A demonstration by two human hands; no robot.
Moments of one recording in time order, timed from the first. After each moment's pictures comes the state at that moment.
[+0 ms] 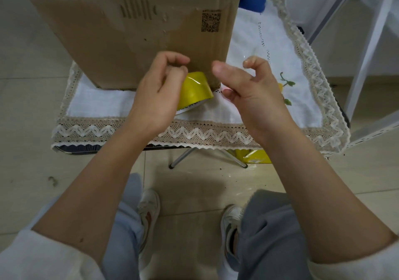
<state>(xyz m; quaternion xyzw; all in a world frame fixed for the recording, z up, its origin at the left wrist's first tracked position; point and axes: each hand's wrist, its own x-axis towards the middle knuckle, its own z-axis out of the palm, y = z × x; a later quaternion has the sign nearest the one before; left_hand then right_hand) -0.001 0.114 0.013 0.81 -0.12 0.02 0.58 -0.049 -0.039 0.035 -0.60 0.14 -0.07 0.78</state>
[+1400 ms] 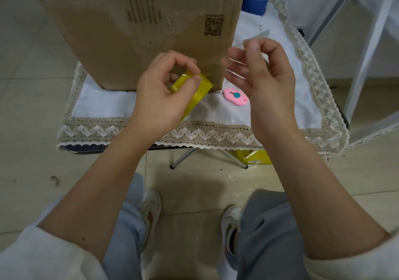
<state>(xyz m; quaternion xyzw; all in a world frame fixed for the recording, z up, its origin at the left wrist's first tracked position) -0.007 0.115 0.020 0.77 -0.19 0.07 0.60 -0.051 -0.033 0.048 -0.61 0.10 -0.22 0.75</state>
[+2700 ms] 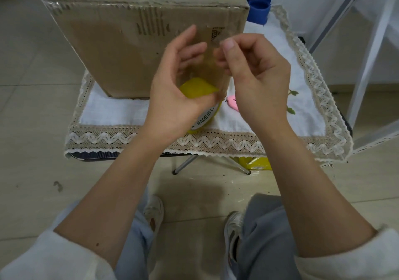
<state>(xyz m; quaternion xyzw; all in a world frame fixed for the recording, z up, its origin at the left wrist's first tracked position) -0.004 0.107 0.022 0.73 -0.23 0.07 0.64 -0.033 -0.020 0.053 -0.73 0.00 -0.31 0.61</state>
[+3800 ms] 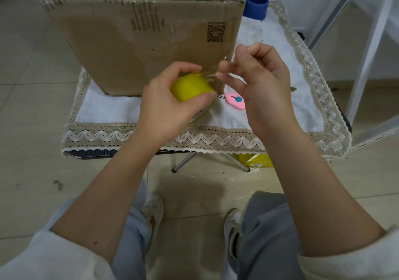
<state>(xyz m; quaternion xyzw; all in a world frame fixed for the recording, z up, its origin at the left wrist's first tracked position) -0.006 0.115 0.015 0.82 -0.15 0.06 0.55 -0.035 -0.033 0.049 -0.56 0.11 -0.18 0.80</state>
